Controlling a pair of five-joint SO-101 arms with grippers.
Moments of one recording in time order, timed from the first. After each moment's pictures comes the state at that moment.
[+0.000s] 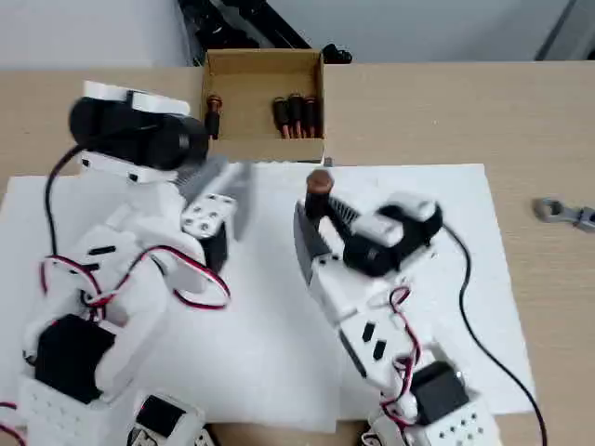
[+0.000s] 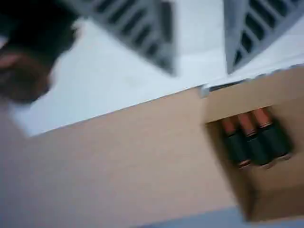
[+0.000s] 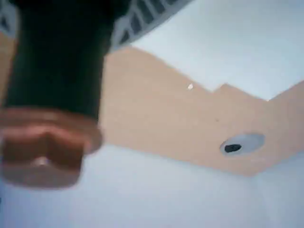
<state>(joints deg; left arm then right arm) 17.8 -50.9 14.5 71.2 9.3 -31.3 -79.0 65.3 25.6 -11.3</state>
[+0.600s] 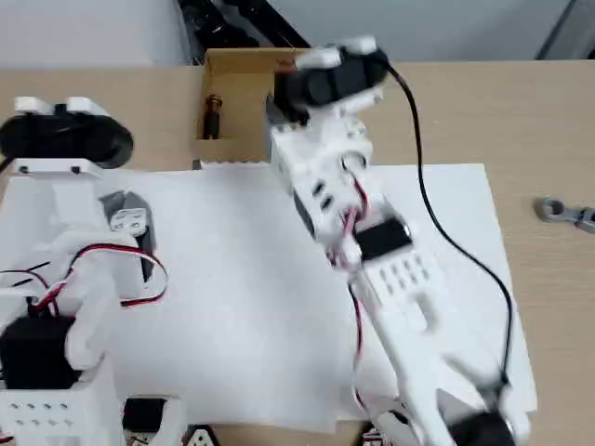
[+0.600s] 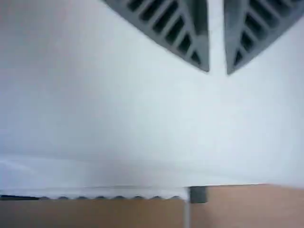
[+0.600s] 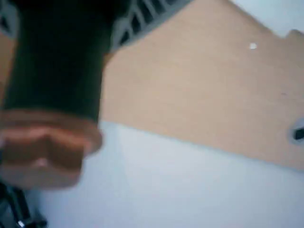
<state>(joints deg) -6.2 -50.9 14.5 87.5 5.0 -26.9 -19.0 22.0 16.2 -11.5</state>
